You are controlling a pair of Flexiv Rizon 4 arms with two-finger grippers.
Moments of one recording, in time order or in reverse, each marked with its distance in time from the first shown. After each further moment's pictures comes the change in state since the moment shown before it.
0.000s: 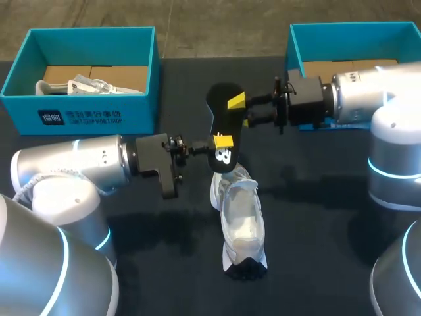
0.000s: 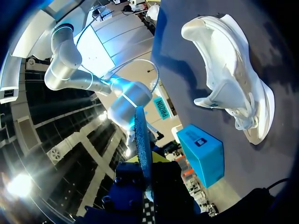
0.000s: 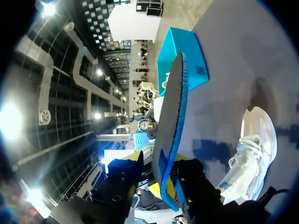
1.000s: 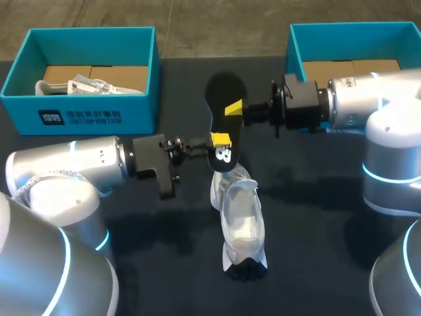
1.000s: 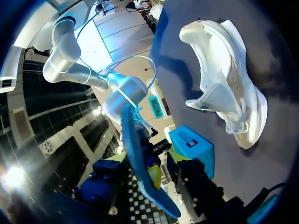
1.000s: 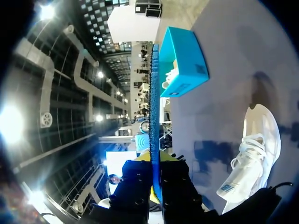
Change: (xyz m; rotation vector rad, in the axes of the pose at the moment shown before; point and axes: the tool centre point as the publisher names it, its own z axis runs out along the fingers) left arm 0.013 0.003 -0.010 -0.012 0.073 -0.073; right arm -0.007 -0.001 0.007 -0.013 0.013 0.023
